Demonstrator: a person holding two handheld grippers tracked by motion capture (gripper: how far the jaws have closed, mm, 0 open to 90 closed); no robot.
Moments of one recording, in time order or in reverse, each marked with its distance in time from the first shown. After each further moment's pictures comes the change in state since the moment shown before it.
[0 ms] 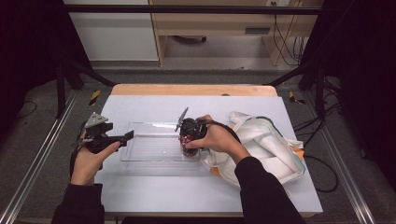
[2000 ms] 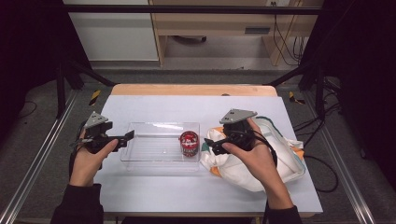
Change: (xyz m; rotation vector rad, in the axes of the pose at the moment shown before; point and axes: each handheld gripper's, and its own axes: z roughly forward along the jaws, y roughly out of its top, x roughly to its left) left arm -0.006 0.005 -0.007 -0.018 -0.001 0.028; right arm 0.040 -0.091 -0.122 -0.487 -0.276 0.392
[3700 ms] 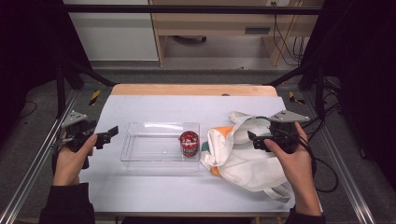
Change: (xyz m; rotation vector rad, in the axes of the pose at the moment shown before) left arm 0.041 -0.006 -0.022 -0.061 0.034 -0.089; right arm -0.067 -0.061 -0.060 -0.007 -0.269 0.207
